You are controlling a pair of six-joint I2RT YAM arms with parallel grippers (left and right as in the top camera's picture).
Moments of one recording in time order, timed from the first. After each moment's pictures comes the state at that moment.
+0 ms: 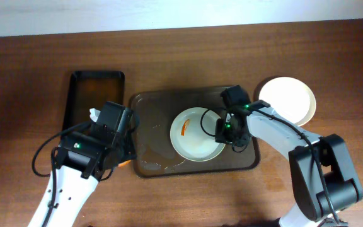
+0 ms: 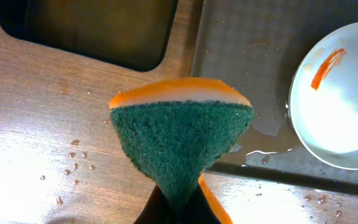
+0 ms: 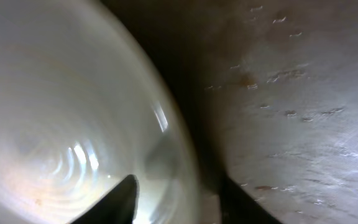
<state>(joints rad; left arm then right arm) -0.39 1.21 1.16 -1.21 -0.18 -0.59 0.31 1.79 1.03 -0.67 -0.16 0.51</state>
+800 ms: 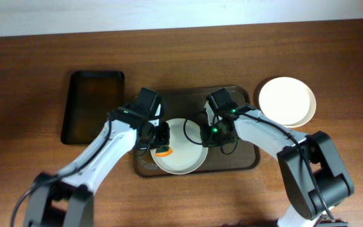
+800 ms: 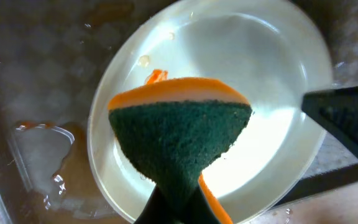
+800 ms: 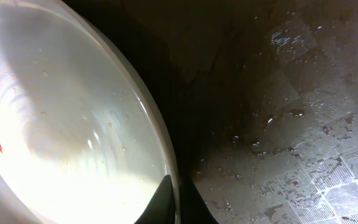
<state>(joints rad) -0.43 1.67 1.09 -0.77 0.21 -0.45 0.42 1.83 1.04 -0.57 -0.29 0.32</state>
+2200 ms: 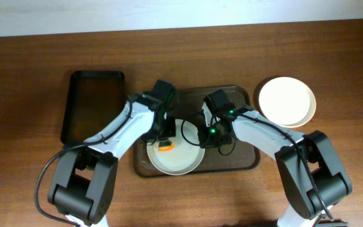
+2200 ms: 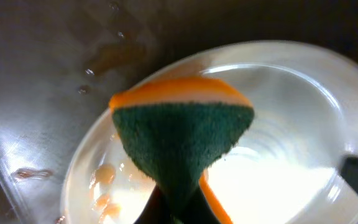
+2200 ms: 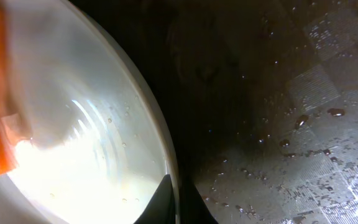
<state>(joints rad) -0.47 1.90 1.26 -0.83 0.10 -0.49 0.43 1.84 1.04 -0.56 -0.32 0.34</state>
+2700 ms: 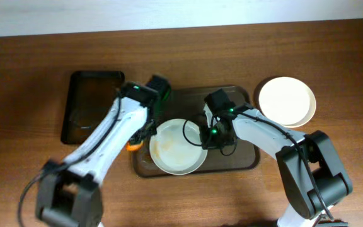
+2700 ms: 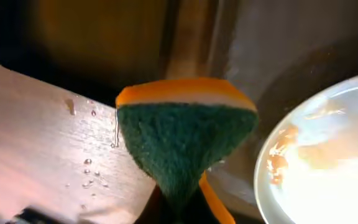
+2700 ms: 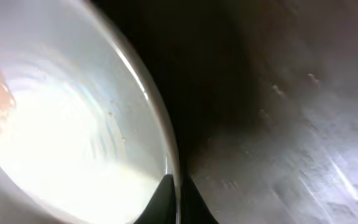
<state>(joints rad) -0.47 1.78 1.44 -1.30 -0.34 -0.66 0.43 1.83 1.07 -0.66 -0.30 0.34</state>
